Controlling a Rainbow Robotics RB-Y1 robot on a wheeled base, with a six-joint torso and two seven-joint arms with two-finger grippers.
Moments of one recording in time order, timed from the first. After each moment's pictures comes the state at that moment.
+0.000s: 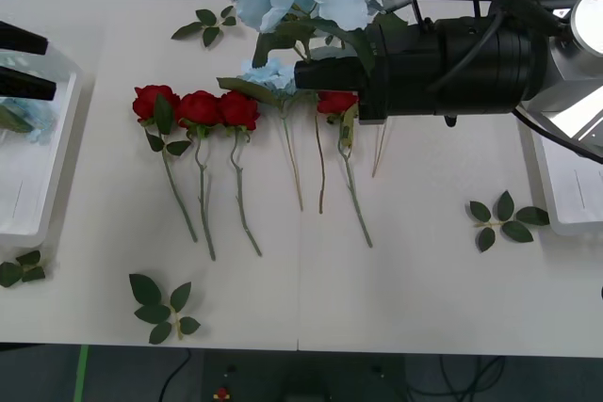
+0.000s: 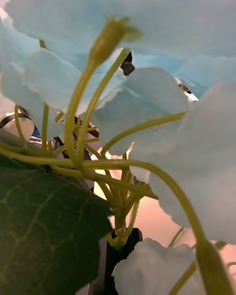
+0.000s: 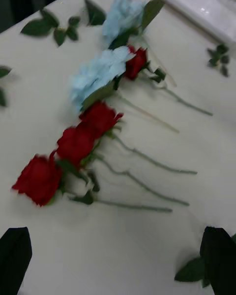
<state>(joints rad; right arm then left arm) -0.72 -0.83 0.54 -1.73 -2.26 0.83 2.48 -0.64 0.87 0.29 -1.30 1.57 1.72 -2.54</state>
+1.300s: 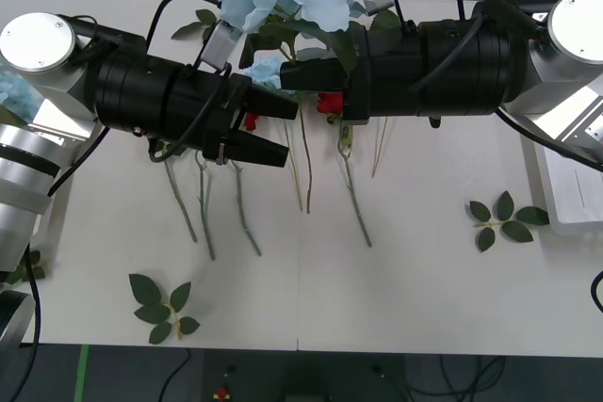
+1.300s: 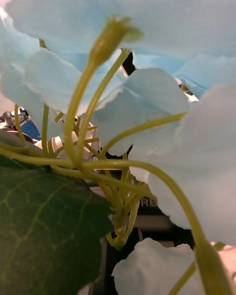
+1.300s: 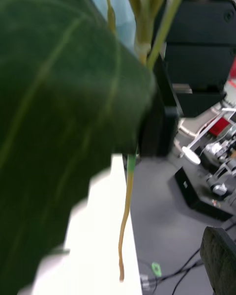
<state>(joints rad) -0.74 -0.81 0.57 -1.71 -2.26 0.81 2.48 -0.65 0.46 -0.14 -1.37 1.90 1.52 -2.54</state>
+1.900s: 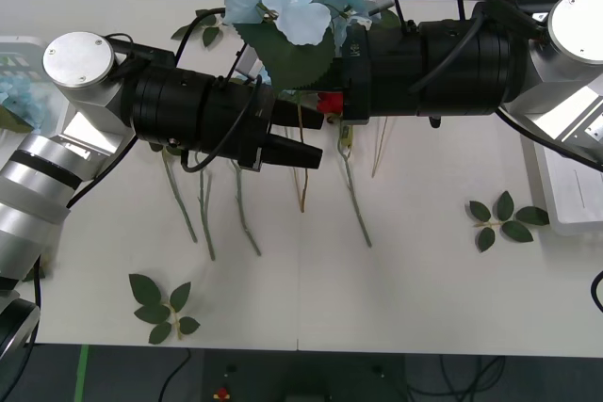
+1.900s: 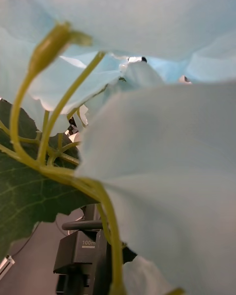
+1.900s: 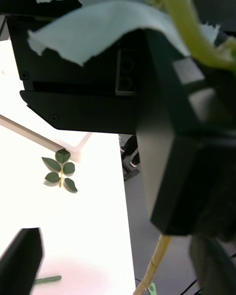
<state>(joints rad) -0.74 -0.81 0.57 -1.70 -2.26 0.81 2.48 -0.65 0.46 -0.26 -1.37 1.94 1.38 -2.54</state>
